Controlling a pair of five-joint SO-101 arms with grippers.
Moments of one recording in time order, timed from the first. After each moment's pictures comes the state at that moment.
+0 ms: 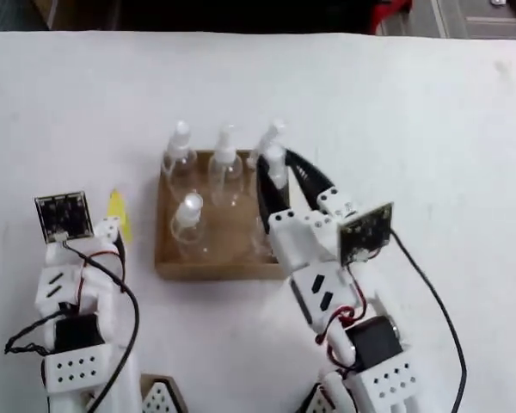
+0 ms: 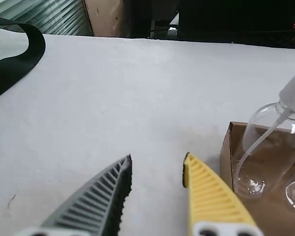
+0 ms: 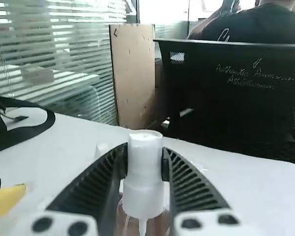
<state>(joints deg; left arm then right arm) -18.4 -82.9 90.4 26.2 -0.2 -27.6 -80.7 72.3 14.6 0.0</state>
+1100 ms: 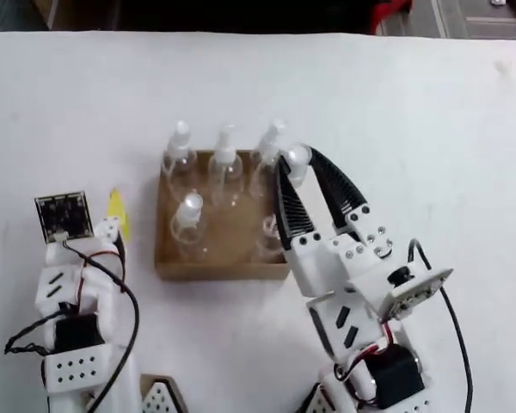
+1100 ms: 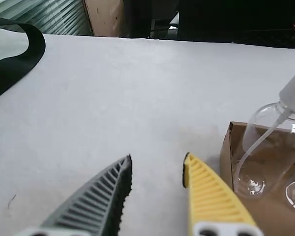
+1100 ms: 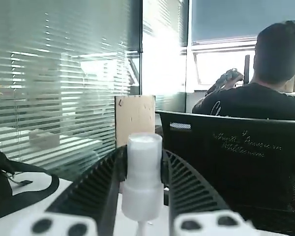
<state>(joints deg) -18.4 -82.9 90.4 26.2 -0.2 -27.6 -93.9 69.7 16.2 0.1</state>
